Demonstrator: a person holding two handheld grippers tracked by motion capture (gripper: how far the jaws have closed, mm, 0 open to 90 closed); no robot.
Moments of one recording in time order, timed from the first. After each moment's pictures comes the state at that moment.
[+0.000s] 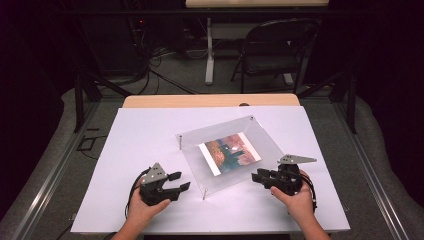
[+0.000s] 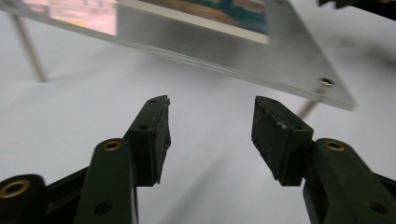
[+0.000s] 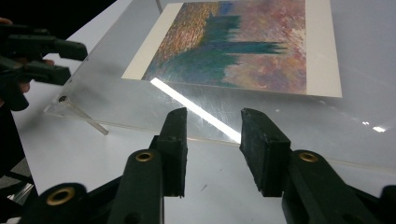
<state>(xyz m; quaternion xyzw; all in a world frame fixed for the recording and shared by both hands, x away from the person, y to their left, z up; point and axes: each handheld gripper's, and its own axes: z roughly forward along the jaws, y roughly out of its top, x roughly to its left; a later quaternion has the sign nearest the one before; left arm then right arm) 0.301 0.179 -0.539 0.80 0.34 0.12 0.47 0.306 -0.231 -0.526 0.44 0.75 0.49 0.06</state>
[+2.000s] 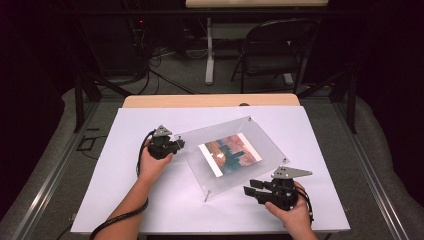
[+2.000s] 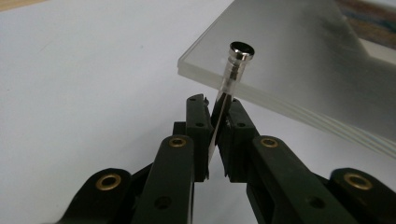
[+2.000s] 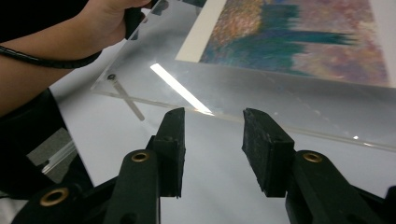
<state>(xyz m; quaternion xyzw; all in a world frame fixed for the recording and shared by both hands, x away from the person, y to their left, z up) 0.431 0.175 -0.543 0.81 0.39 0.13 0.42 0.268 -0.209 -0.520 0.40 0.76 0.51 0.05</state>
